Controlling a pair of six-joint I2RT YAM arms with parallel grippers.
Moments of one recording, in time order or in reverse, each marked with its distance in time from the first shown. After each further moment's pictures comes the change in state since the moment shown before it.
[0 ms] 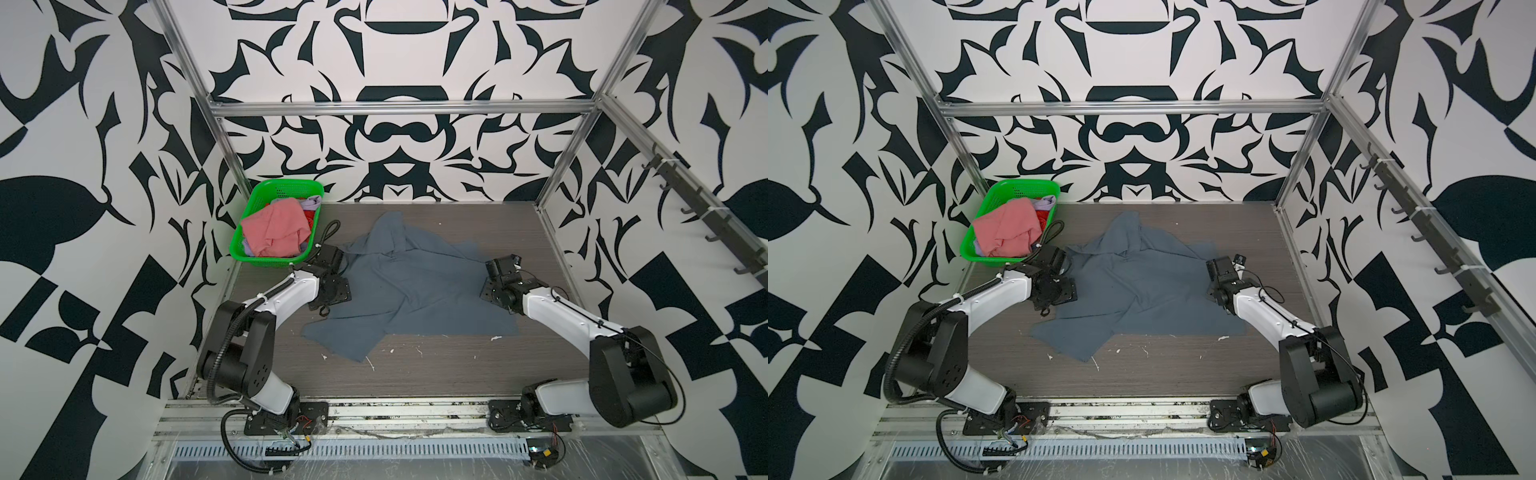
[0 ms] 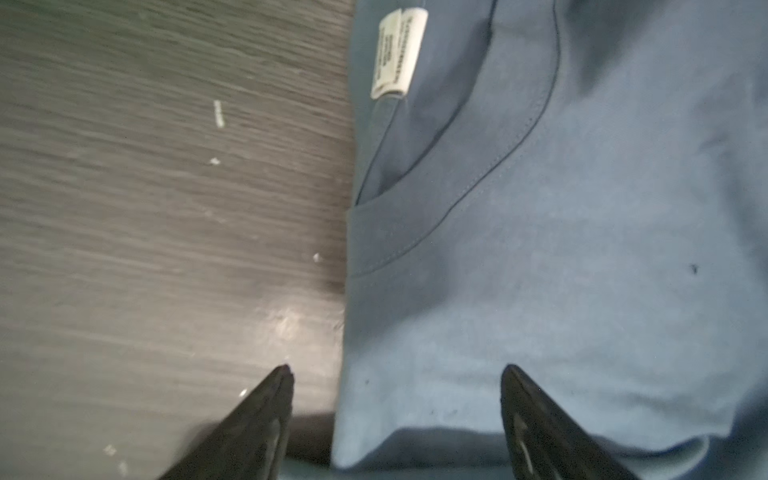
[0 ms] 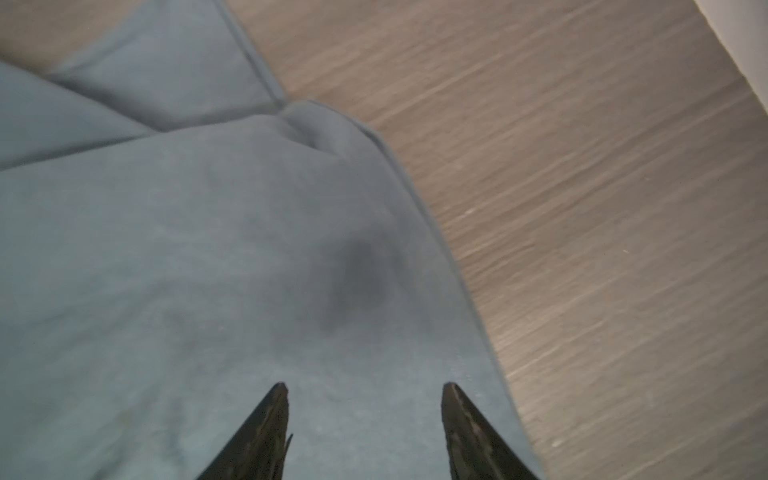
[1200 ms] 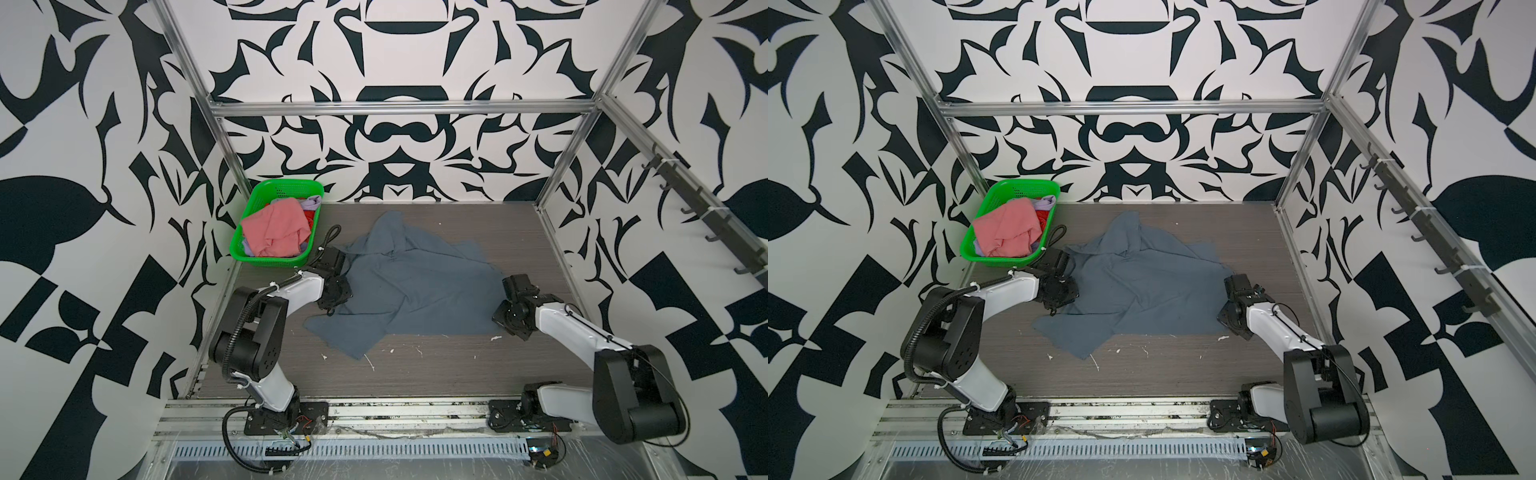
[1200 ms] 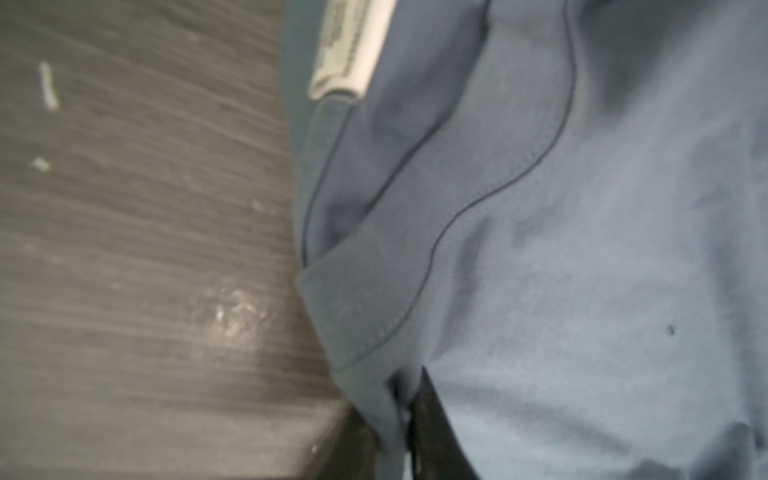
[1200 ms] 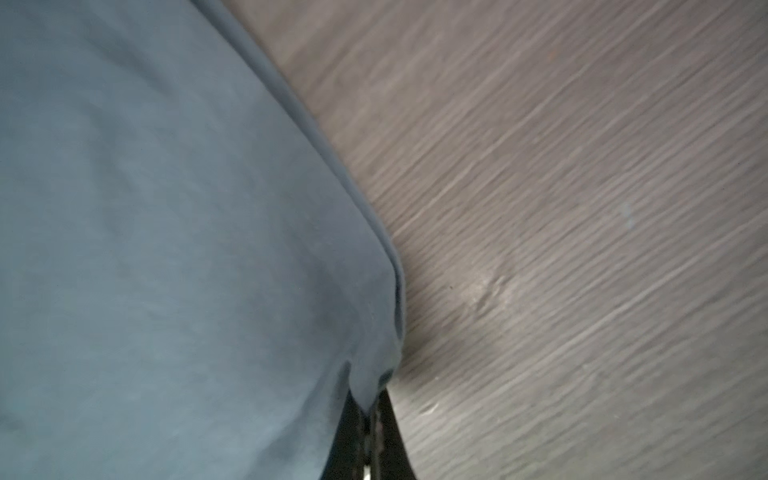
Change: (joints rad) left arm 0.005 0.062 -0.035 0.131 0.070 -0.092; right arm -0.129 -0.140 -0.155 -0.119 -0.193 0.151
